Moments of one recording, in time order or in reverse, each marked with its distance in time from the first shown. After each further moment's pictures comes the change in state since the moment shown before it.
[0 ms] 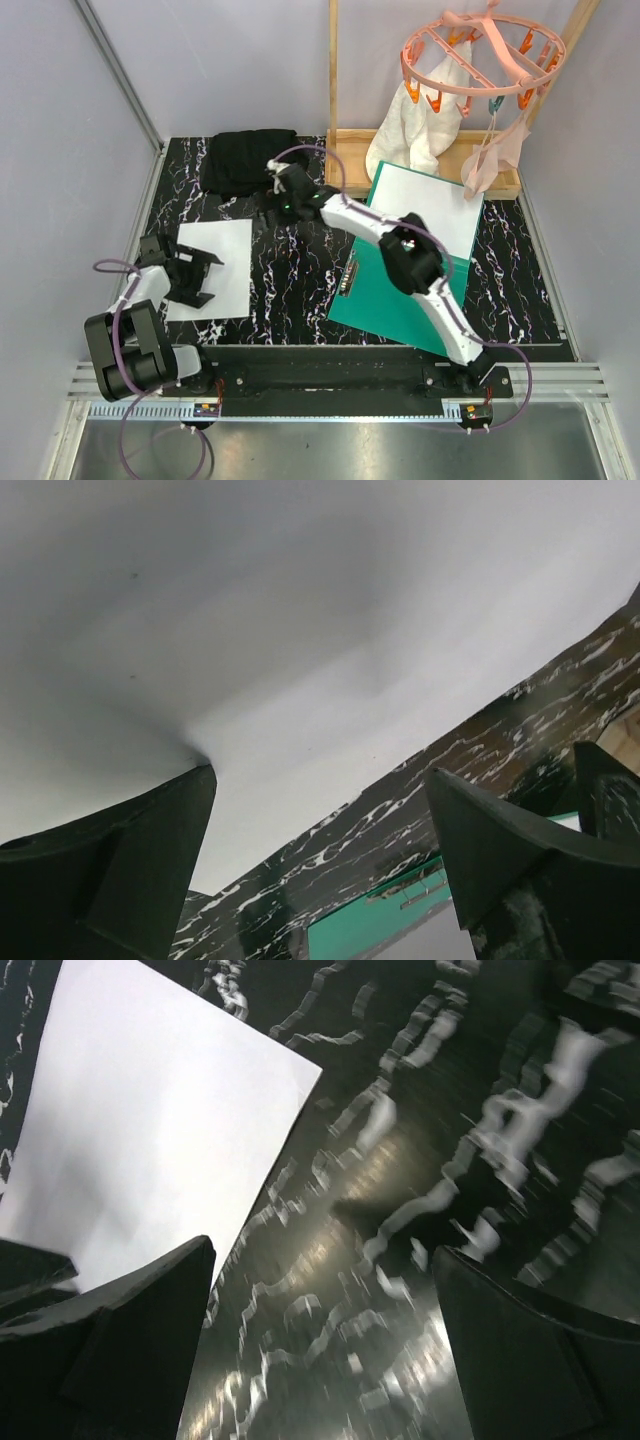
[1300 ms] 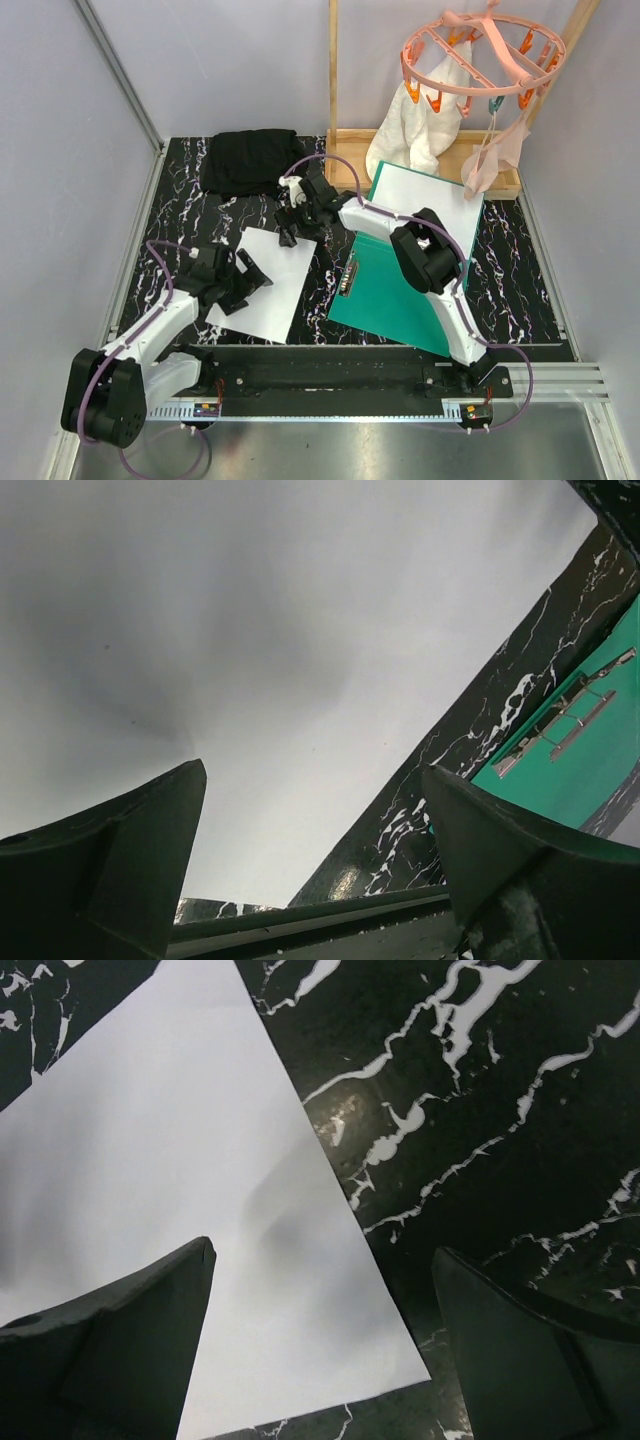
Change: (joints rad) left arm -0.608 -0.261 -0.101 0.028 -0.135 0.056; right arm -0.085 -0.159 -0.325 0.037 -0.138 -0.295
